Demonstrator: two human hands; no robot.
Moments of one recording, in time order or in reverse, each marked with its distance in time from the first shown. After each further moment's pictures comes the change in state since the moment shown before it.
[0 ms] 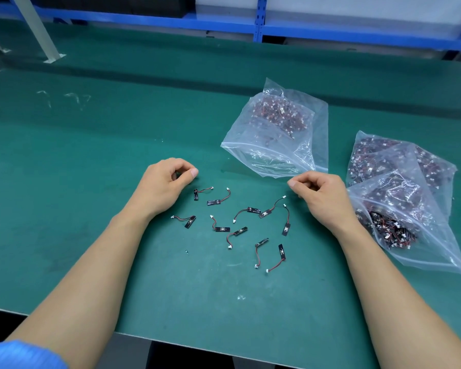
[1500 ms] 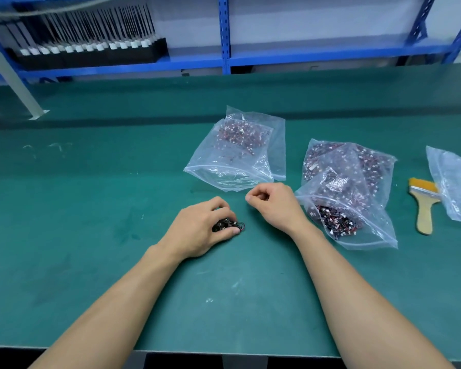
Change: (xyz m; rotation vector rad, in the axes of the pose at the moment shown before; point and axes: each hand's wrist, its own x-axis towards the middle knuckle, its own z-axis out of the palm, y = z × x) left_hand -0.034 0.078 0.073 0.383 -0.258 0.562; right_hand -0.007 -0.007 -0.001 -0.174 -0.069 -0.035
